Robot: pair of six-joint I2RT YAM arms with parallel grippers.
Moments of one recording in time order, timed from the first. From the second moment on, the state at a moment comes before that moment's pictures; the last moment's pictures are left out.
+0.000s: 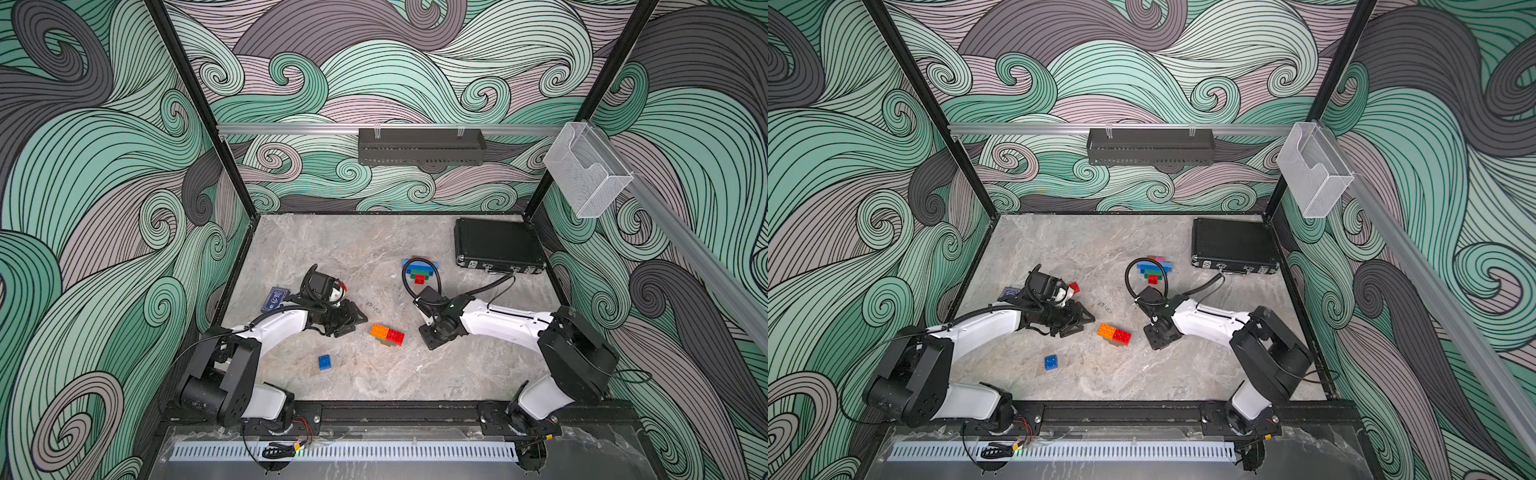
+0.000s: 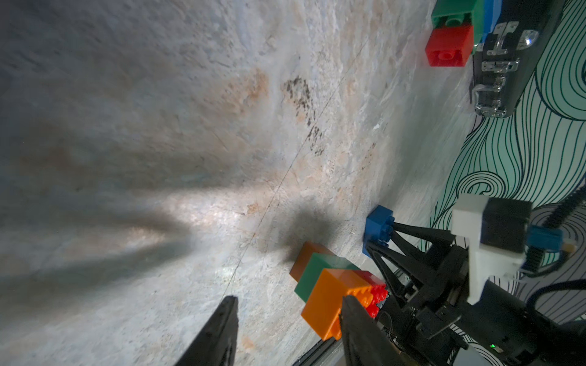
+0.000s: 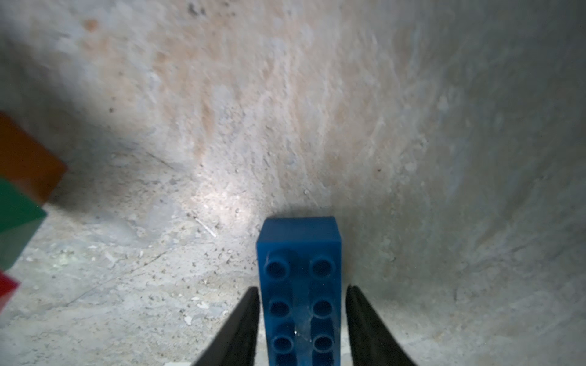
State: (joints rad) left arm -0.34 1.40 0.65 -0.35 0.59 -0.77; right arm 0.80 1.61 0.88 -0.66 0.04 0.30
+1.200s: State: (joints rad) left arm -0.35 1.41 0.64 -0.31 0.68 -0.74; right arm 0.80 1.69 1.01 -0.78 0.05 0.21
